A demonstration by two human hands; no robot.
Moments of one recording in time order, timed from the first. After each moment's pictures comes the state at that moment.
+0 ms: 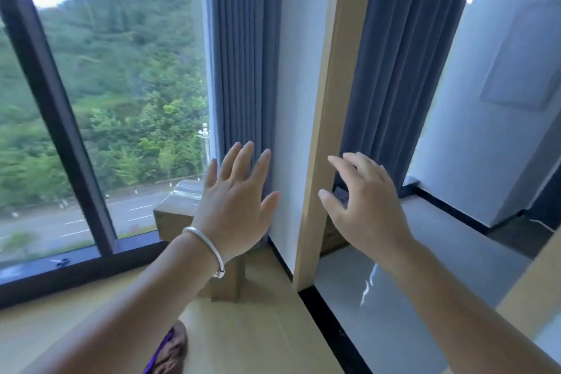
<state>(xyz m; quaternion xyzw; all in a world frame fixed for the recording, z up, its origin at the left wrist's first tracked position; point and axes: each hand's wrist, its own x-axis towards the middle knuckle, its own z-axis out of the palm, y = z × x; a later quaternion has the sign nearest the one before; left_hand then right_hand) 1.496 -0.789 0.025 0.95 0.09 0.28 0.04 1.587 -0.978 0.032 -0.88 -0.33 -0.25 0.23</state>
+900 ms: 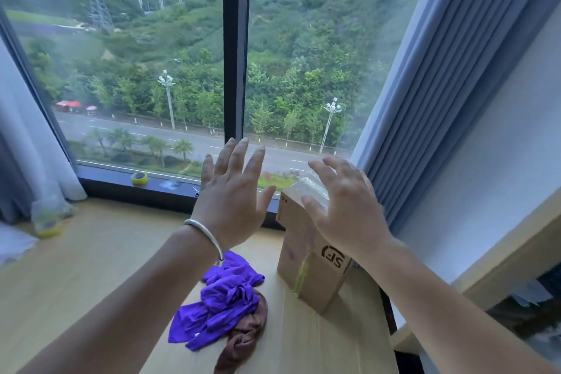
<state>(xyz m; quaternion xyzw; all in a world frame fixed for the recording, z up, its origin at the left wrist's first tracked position) 1.479 -0.460 -0.051 0.88 0.40 0.24 0.03 1.639 -0.565 -0.037 -0.77 -0.59 -0.11 0.21</state>
